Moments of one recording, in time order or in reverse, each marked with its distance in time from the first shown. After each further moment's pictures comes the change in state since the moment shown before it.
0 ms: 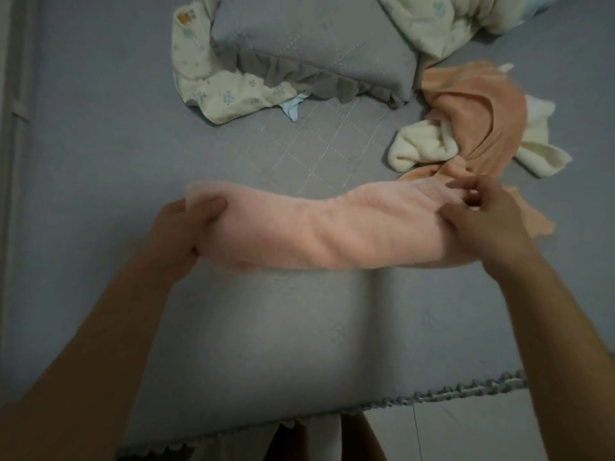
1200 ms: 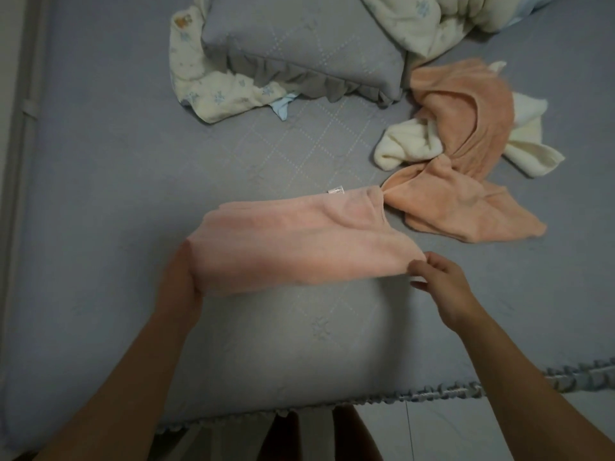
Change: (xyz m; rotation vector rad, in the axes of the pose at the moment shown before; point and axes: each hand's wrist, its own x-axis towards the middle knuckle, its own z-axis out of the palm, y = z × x) left_hand -0.046 -0.096 0.023 -0.174 0.348 -0.046; right_hand -0.024 0.119 0.020 0.441 -0.333 0.280
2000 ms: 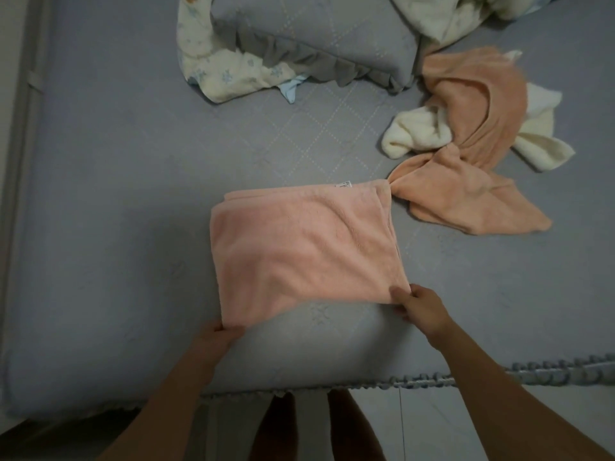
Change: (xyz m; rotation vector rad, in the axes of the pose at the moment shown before) left_hand -0.064 -0.114 -0.045 0.539 -0.081 -0.493; right_hand -0.012 0.073 0.009 -0.359 -0.076 0.213
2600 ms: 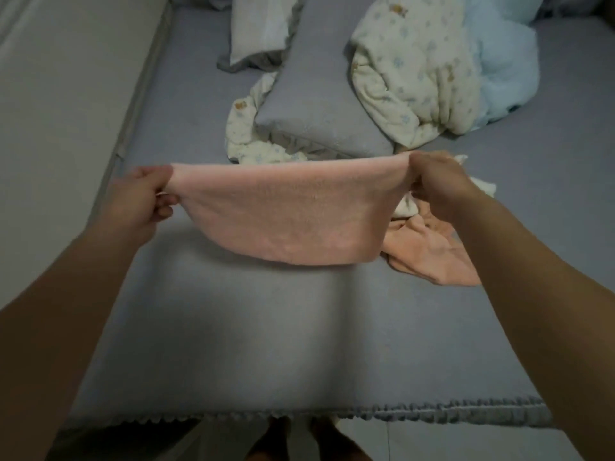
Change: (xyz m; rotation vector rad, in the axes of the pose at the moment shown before) left_hand -0.167 0.280 -0.148 -0.445 0.107 0.727; right_hand -0.110 -0.309 -0.108 0.290 0.161 -0.505
